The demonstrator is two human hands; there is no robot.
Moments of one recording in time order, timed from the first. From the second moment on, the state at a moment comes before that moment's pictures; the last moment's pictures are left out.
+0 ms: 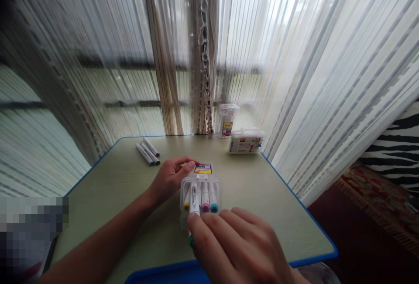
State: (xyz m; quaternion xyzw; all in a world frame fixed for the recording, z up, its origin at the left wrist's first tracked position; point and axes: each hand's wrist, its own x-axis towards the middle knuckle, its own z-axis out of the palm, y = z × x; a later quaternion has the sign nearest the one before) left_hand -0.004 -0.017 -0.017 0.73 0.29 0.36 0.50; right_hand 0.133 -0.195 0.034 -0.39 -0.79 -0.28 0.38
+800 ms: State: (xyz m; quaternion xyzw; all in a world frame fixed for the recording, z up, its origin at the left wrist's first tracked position) left_hand -0.004 -0.015 -0.019 0.74 0.28 0.35 0.51; right_hand 0.125 -0.173 0.023 -0.50 -0.80 -0.17 0.29
